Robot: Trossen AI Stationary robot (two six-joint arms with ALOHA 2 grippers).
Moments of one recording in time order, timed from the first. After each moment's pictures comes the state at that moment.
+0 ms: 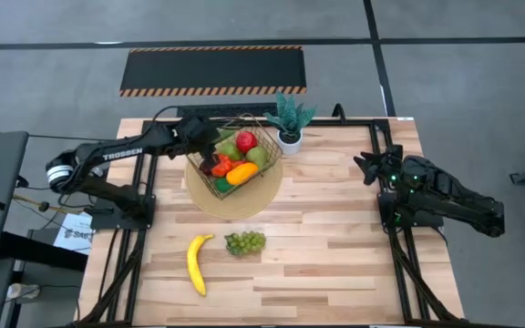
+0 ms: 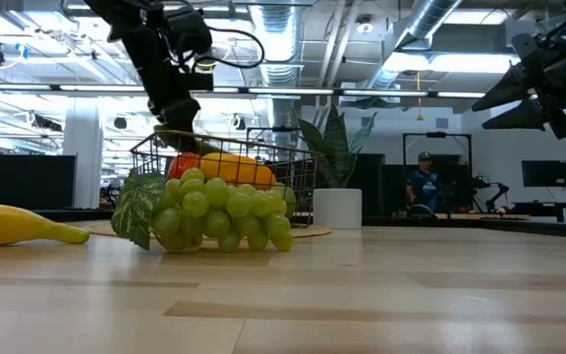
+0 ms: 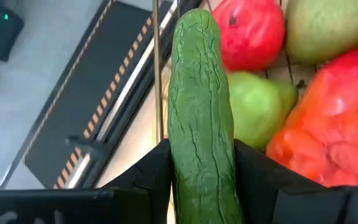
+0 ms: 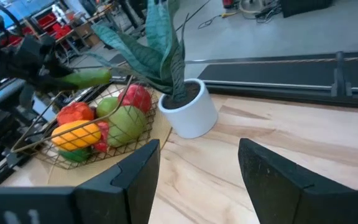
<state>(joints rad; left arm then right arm) 0.51 1.32 0.95 -0.59 -0.34 0.14 -0.33 0.04 0.32 -0.56 0.38 0.60</state>
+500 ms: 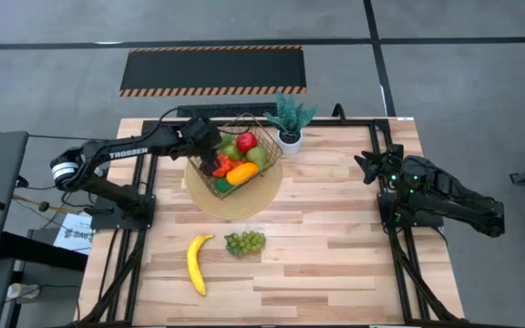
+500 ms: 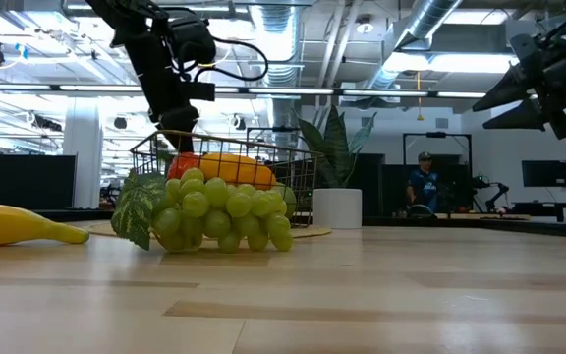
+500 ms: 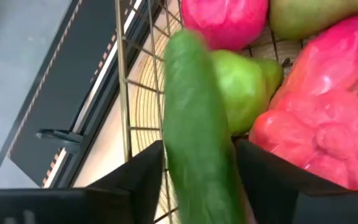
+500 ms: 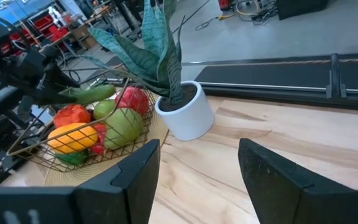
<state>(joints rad) 0.50 1.37 0.95 -0.62 -0.29 0.13 -0.33 0.04 0.32 -0.56 0.41 0.60</state>
